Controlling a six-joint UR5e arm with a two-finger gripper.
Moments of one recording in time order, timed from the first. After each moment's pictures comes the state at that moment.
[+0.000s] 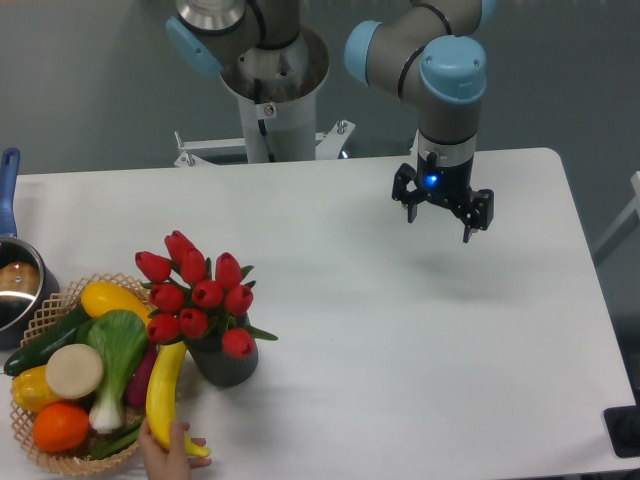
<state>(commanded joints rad) 2.78 -1.73 -1.97 -0.81 1.52 1.30</state>
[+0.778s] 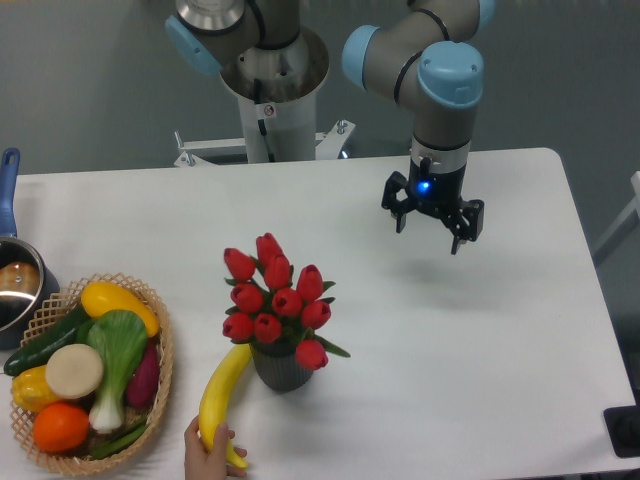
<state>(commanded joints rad) 2.76 -1.73 -1.96 -0.80 1.23 1.26</state>
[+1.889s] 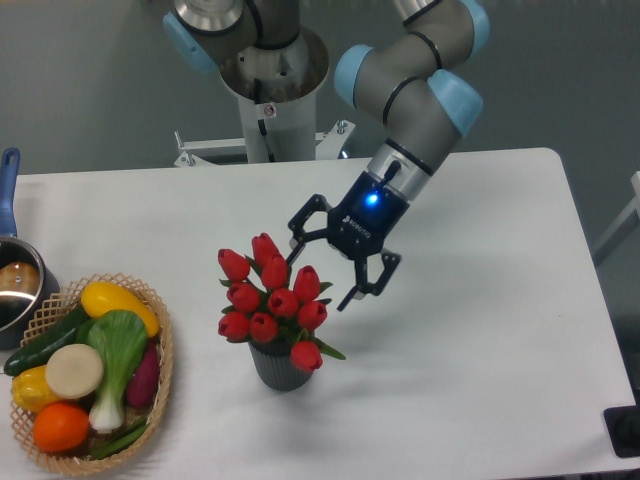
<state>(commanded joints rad) 2.66 -1.85 -1.90 -0.80 0.46 1.24</state>
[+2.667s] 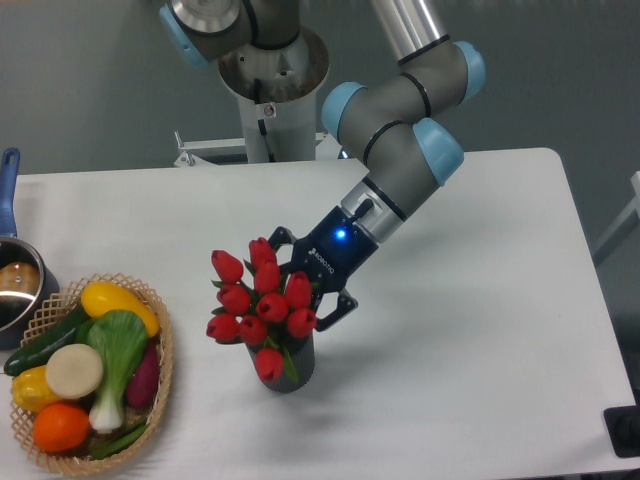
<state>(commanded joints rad) 2.61 -1.89 -1.85 -0.79 0.46 1.31</state>
